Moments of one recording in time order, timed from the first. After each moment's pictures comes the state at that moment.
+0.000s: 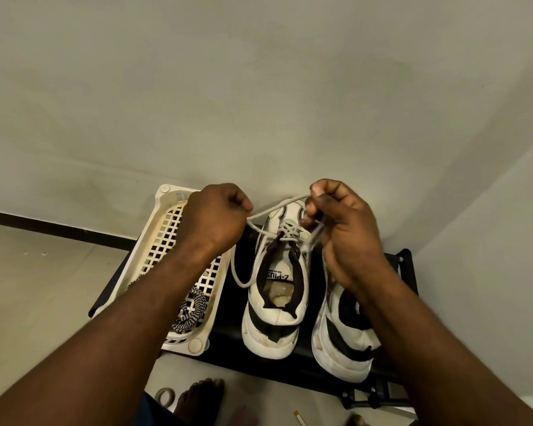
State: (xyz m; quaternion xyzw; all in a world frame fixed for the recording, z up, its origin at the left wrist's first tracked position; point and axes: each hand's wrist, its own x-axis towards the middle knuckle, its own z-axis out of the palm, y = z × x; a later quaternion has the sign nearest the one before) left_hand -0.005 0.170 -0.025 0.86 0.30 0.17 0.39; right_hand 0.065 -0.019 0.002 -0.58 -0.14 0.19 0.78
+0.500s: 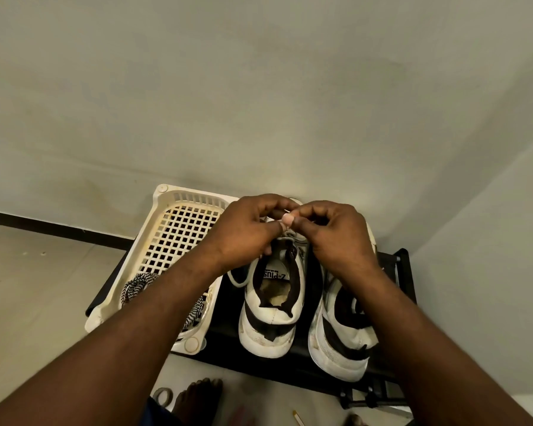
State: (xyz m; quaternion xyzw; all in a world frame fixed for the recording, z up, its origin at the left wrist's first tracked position) left_hand -0.007 0.132 -0.011 0.82 0.10 0.08 0.56; right_hand 0.070 -0.025 -0.011 -0.83 -0.23 0.07 0.51
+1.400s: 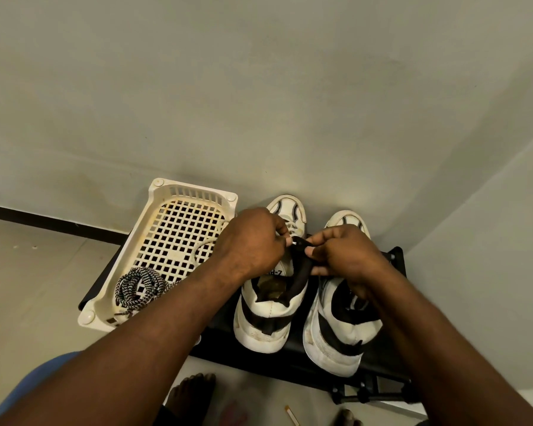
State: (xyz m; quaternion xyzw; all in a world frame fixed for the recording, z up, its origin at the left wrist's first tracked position) left_hand 0.006 0.113 -0.033 0.94 0.16 0.06 0.30; right_hand 0.087 -0.048 -0.030 -0.83 -0.03 0.29 0.48
